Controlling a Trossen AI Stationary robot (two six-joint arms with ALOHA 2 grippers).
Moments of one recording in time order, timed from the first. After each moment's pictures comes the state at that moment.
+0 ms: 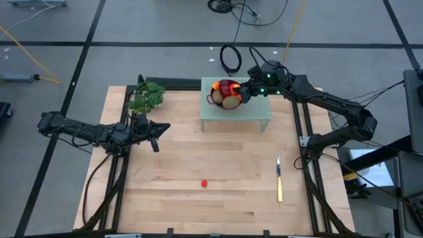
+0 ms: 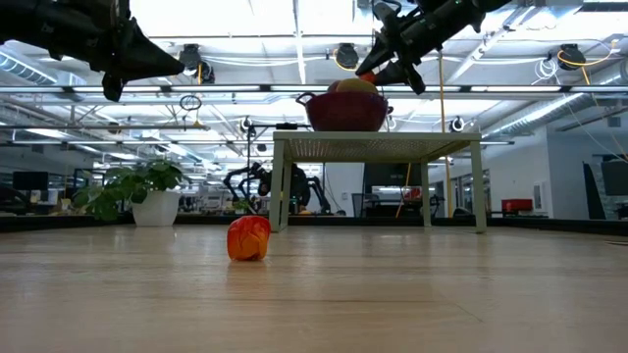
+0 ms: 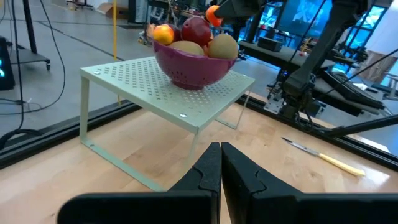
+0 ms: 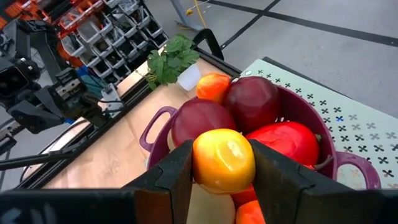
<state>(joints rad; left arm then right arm) -0.20 0.54 0.32 0.08 -0.61 -0.34 -0.56 1.34 1.19 -0.31 -0.21 0.41</state>
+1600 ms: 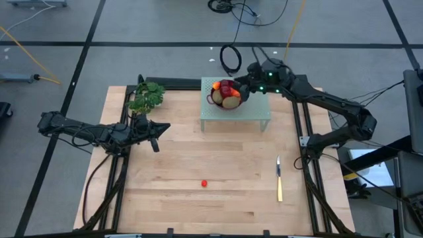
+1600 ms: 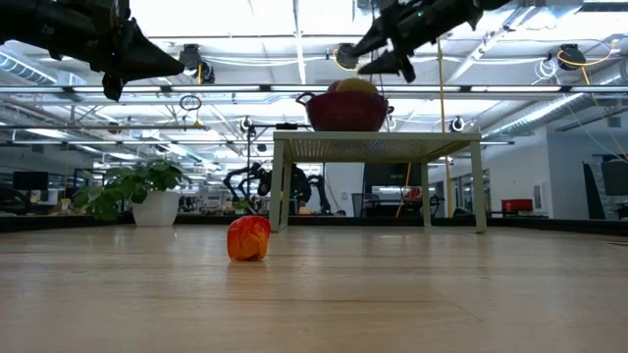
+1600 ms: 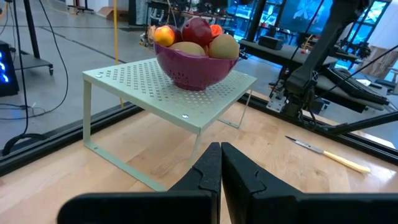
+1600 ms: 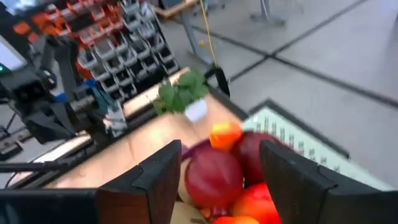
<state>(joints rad) -0.20 0.54 0.32 0.08 -0.61 -0.32 -0.56 1.34 1.19 -0.18 -0.21 0.29</state>
